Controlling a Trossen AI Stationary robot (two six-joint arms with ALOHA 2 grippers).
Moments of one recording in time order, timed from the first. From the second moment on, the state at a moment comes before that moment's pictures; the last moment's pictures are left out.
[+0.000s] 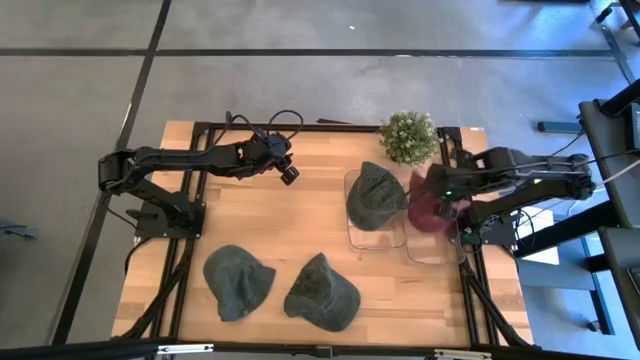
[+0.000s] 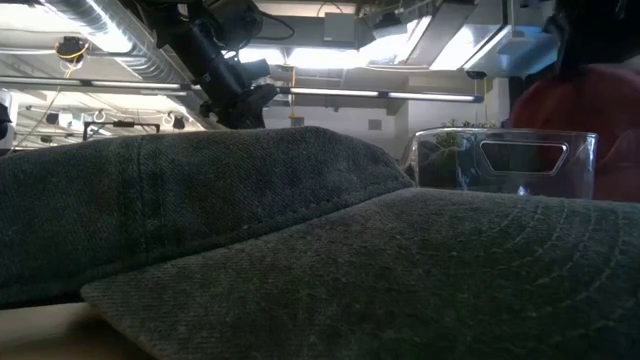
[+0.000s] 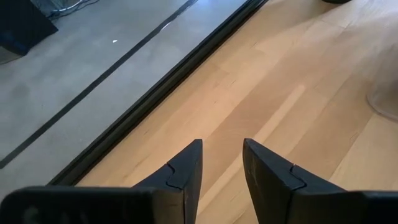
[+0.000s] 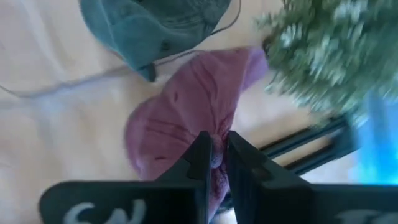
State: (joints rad) left arm 0.33 1.37 0.89 -0.25 -0.45 -0.18; right arm 0.10 1.03 1.22 -1.57 0.35 0.35
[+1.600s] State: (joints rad) left arm 0.33 1.37 0.89 -0.26 -0.45 -0.14; right arm 0.11 1.03 1.24 -1.52 0.74 0.34
